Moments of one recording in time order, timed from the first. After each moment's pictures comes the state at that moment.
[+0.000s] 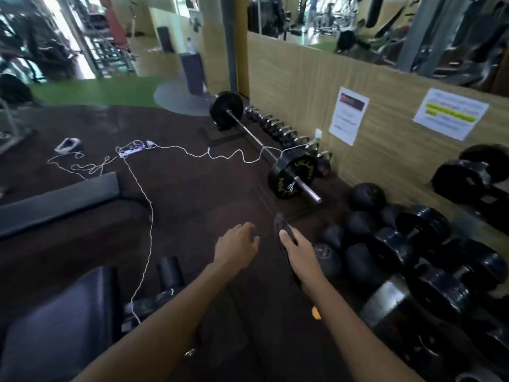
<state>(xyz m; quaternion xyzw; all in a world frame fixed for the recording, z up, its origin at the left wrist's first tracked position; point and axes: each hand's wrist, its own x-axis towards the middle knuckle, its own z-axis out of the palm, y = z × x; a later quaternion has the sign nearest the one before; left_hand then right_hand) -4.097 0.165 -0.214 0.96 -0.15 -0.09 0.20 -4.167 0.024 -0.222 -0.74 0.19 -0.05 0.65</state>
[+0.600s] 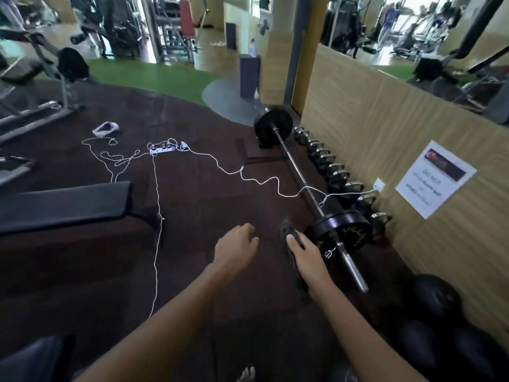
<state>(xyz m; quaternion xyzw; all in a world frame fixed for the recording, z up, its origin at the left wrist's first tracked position) -3.639 0.134 -0.240 0.96 -0.02 -0.06 0.27 -3.675 -0.034 -0.240 -0.76 0.11 0.04 0.64</state>
